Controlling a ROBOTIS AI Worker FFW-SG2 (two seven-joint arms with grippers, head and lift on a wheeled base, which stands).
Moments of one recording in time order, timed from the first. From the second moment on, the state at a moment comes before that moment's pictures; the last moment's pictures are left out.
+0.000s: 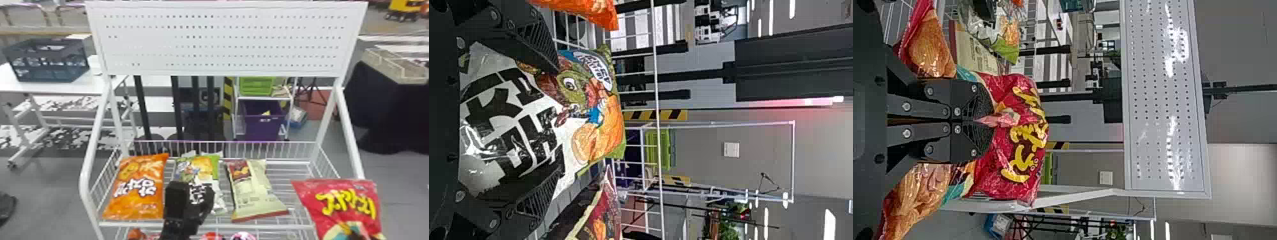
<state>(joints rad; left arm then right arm) -0.20 0.28 -0.66 -1.39 0.43 0.07 0.42 0.95 -0.20 -0.12 -2.39 -0.22 -0.04 0.13</state>
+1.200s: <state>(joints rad) 0.26 0.45 -0.42 -2.08 0.31 0.15 0.46 0.94 -0.20 -0.11 -2.39 -0.22 -0.04 0.13</state>
